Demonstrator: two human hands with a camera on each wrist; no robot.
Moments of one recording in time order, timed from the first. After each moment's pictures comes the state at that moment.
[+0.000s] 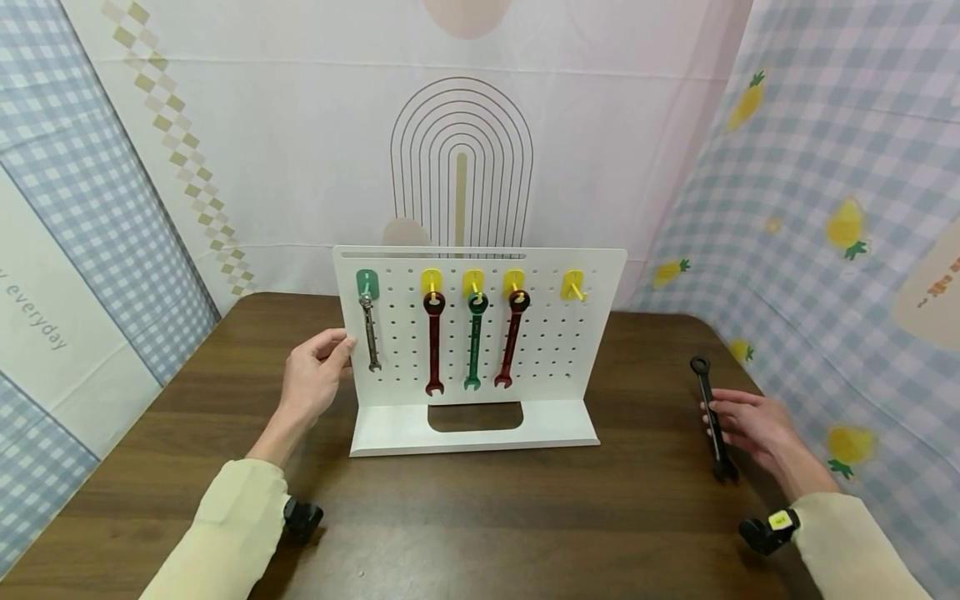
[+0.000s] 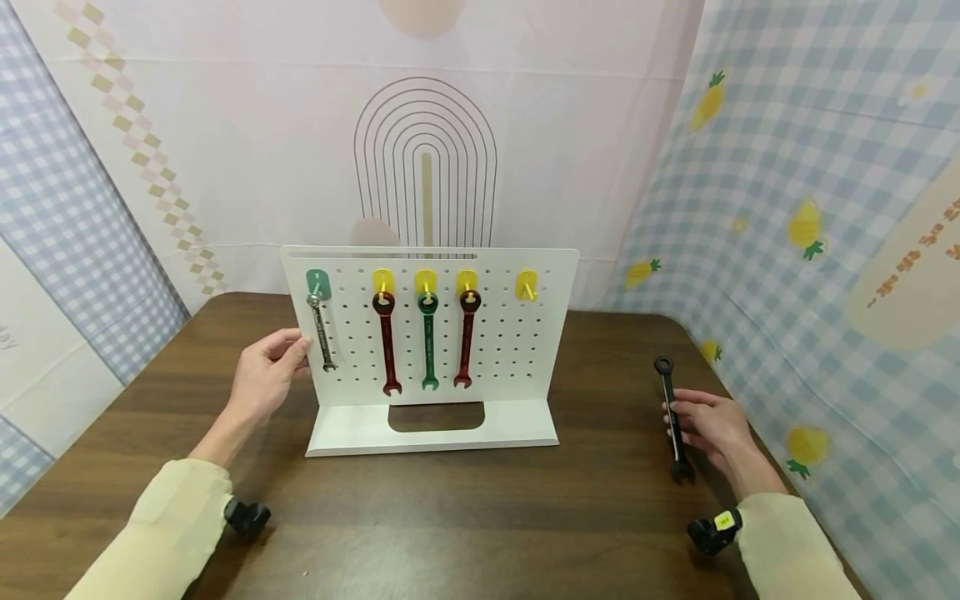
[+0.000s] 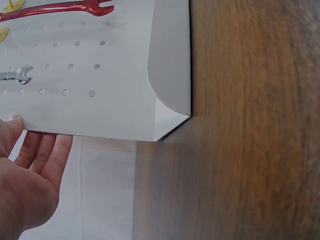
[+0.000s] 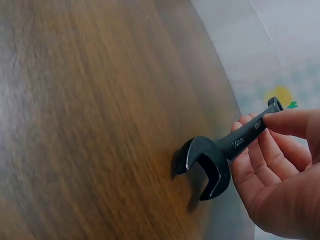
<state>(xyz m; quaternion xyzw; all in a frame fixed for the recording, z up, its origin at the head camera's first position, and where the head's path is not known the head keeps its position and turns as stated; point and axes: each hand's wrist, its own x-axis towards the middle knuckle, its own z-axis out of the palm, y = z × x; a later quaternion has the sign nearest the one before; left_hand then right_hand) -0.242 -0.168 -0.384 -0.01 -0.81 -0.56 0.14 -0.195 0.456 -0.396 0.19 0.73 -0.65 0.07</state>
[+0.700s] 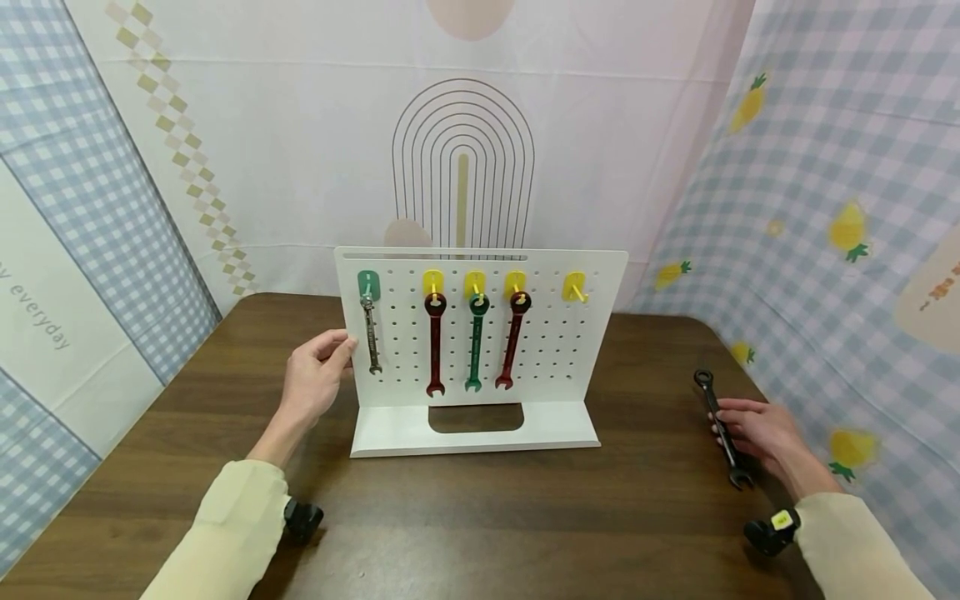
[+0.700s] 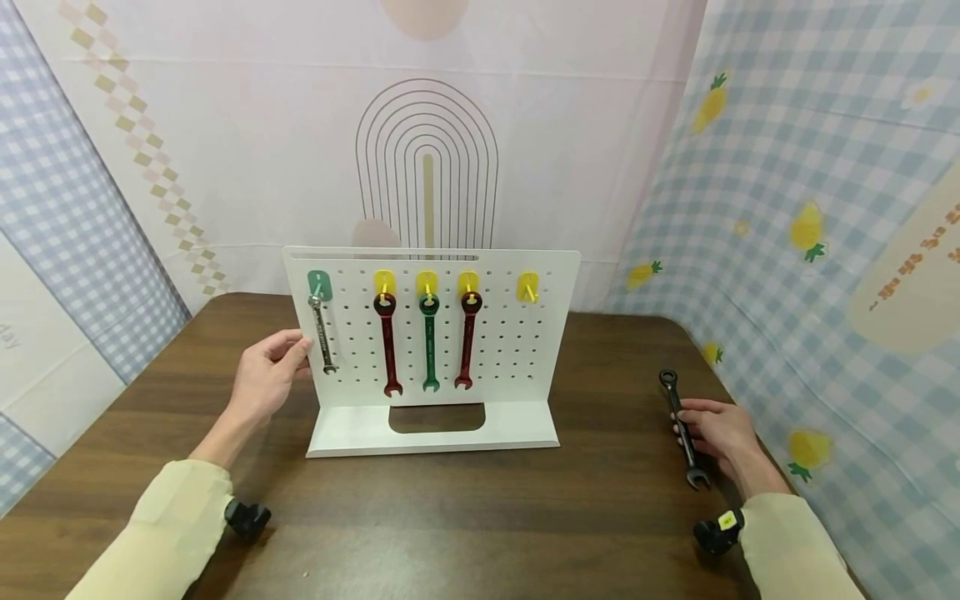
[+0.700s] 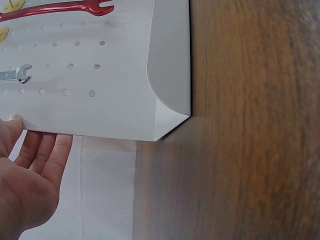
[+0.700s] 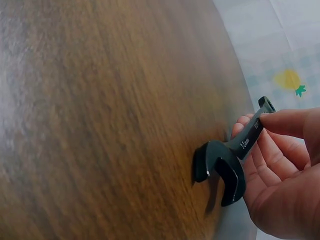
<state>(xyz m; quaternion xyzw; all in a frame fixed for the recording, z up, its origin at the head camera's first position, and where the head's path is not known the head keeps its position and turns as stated) -0.242 -0.169 -0.383 -0.01 -0.81 -0.57 0.14 -0.199 0.472 -0.402 0.20 0.77 -0.61 0.07</state>
